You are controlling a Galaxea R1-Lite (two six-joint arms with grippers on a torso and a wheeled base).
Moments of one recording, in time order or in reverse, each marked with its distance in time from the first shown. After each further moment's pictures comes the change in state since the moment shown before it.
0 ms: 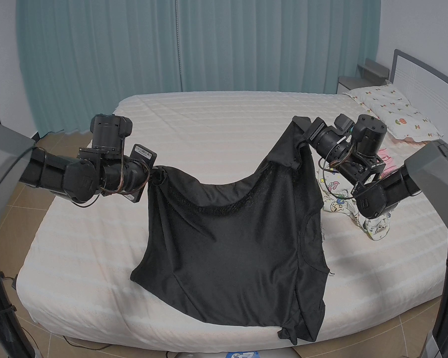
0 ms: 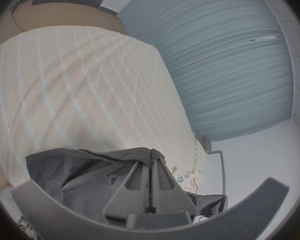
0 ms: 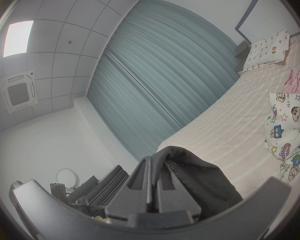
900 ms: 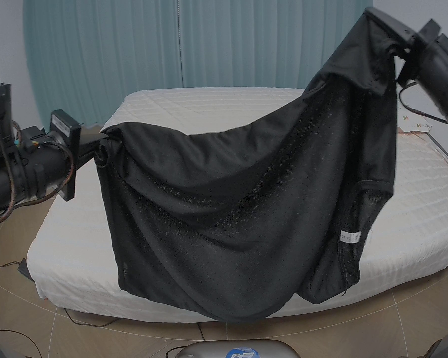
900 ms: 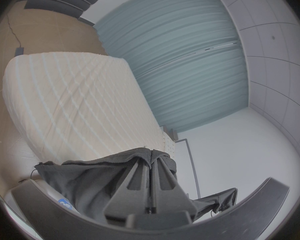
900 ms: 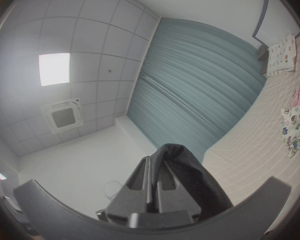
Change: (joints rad) left arm -0.085 -0.670 0.383 0.002 0.004 0.042; right arm 0.094 -0.715 0.226 0.208 0.033 0.150
